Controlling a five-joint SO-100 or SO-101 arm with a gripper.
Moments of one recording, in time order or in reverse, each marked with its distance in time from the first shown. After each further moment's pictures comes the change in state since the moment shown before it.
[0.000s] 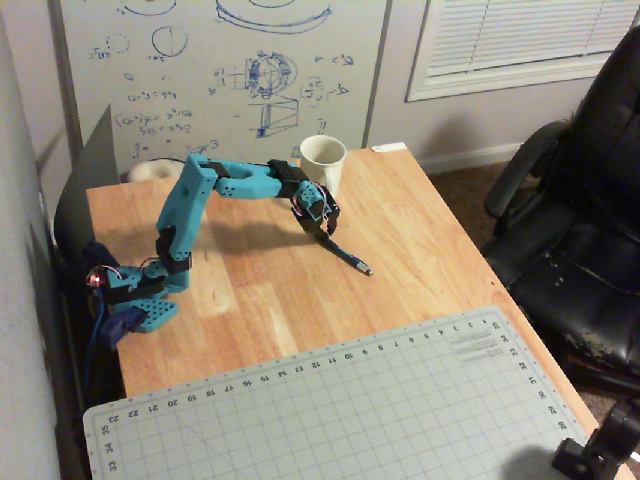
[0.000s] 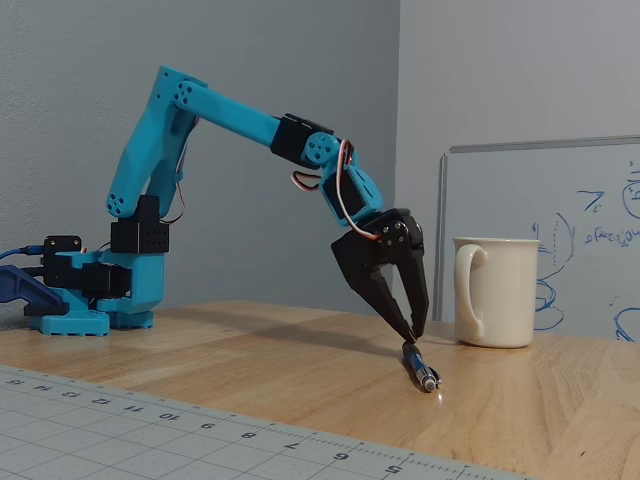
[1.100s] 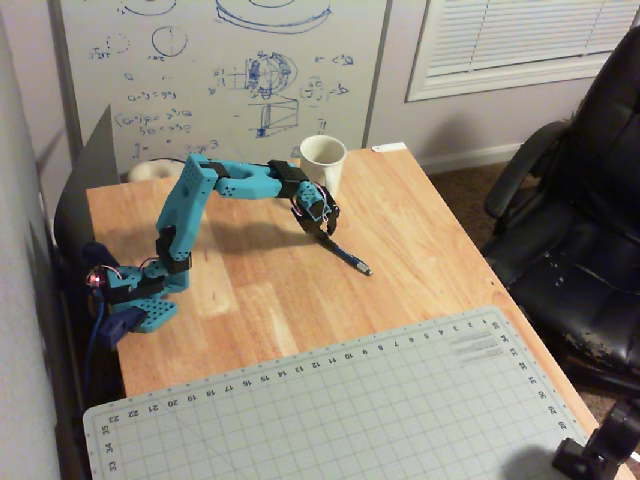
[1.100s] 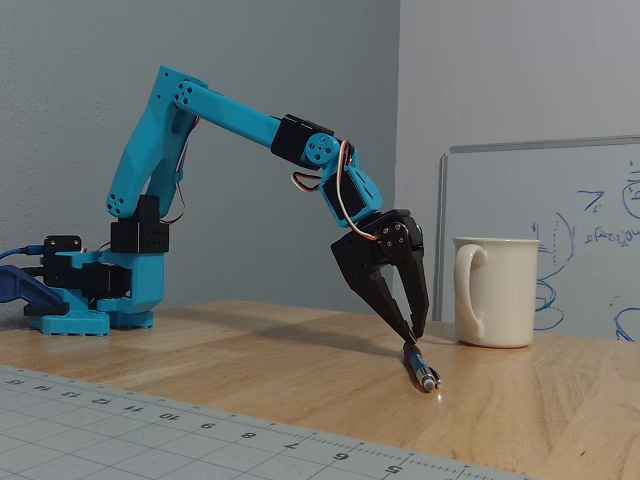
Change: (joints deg) arm 0.0 -0.1 0.0 0.0 0.0
